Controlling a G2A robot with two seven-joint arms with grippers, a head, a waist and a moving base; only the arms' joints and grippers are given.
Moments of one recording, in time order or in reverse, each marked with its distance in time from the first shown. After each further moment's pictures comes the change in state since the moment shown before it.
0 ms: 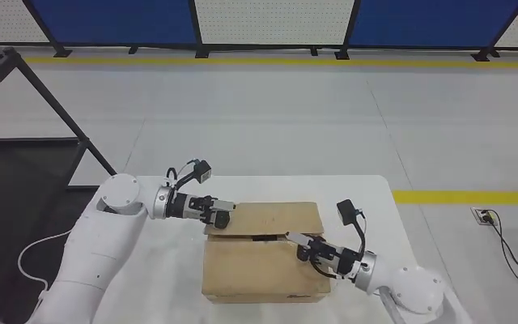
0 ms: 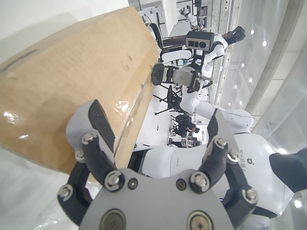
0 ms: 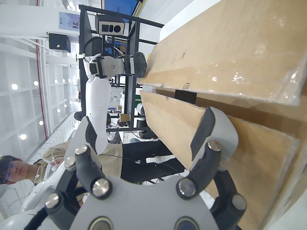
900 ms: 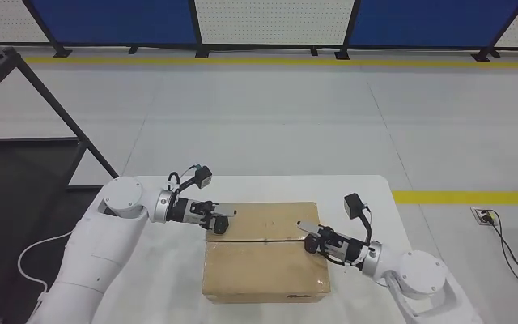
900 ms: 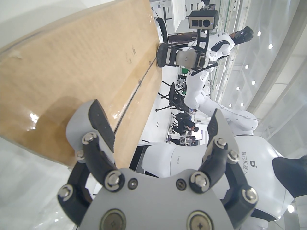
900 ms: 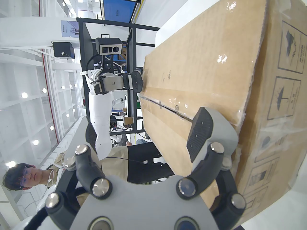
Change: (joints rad) left arm 0.008 0.012 0.024 -0.009 0.006 0.024 0.010; right arm 0.069 0.005 0.015 0.153 0.062 -0.017 0.054
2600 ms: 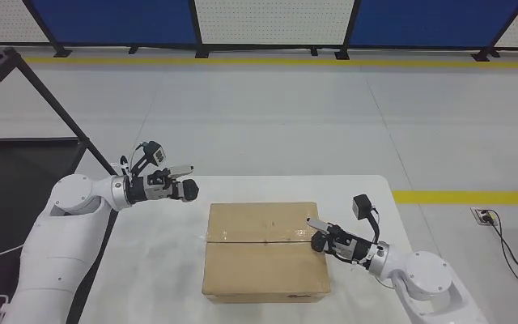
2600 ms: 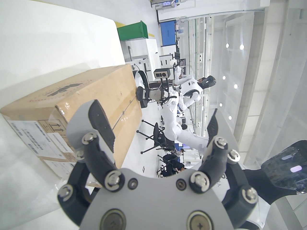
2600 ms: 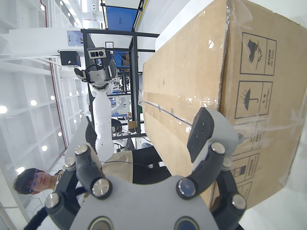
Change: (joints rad) left arm 0.007 0.077 -0.202 0.046 -0.108 0.023 0.116; right arm -0.016 0.012 0.032 0.038 0.052 -0.028 -0.010
